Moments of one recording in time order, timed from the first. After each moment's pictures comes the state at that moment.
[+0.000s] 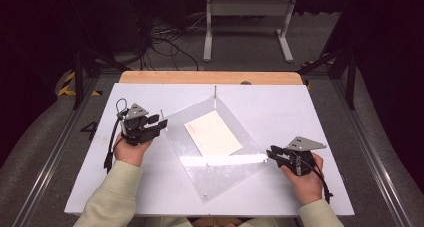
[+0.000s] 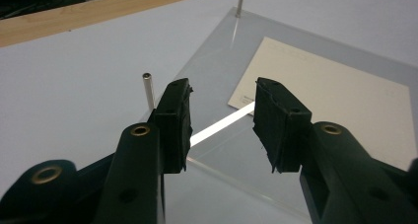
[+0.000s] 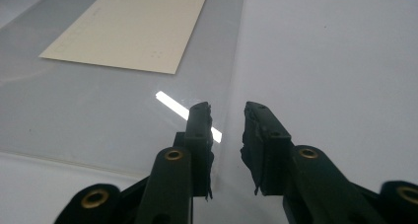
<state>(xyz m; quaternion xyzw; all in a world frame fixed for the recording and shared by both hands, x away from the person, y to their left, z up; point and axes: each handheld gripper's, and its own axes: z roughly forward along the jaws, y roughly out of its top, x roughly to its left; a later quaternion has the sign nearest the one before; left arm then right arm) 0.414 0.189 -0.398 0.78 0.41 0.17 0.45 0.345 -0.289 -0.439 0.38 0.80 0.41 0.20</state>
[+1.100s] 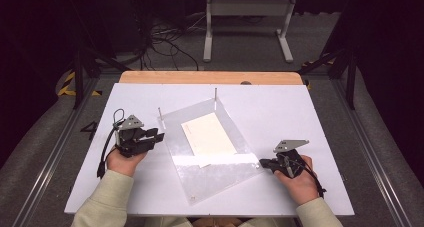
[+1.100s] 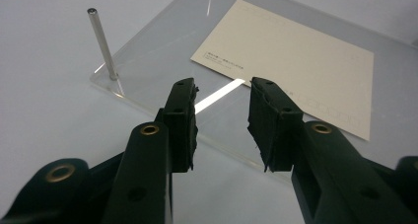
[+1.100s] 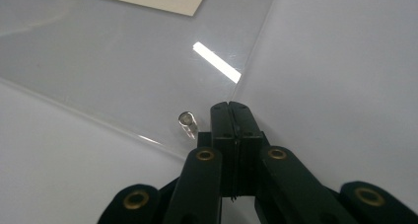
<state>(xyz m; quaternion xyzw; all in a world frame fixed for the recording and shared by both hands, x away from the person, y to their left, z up) 0.397 0.204 -0.414 0.80 0.39 0.12 0.43 0.349 -0.266 -0.450 0.35 0.86 0.36 0.09</state>
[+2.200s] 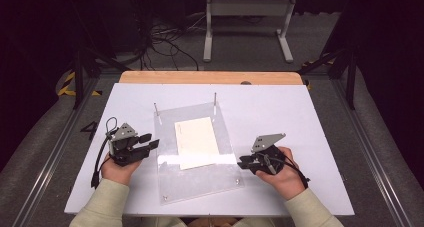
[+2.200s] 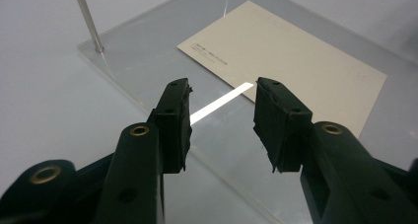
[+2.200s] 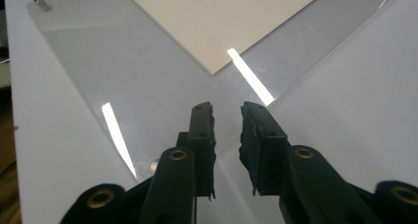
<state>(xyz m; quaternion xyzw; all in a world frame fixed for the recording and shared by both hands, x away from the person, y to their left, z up) 0.373 0.218 -0.424 0.79 0.40 0.15 0.44 0.355 -0.207 -0.416 0.24 0.90 0.37 0.08</state>
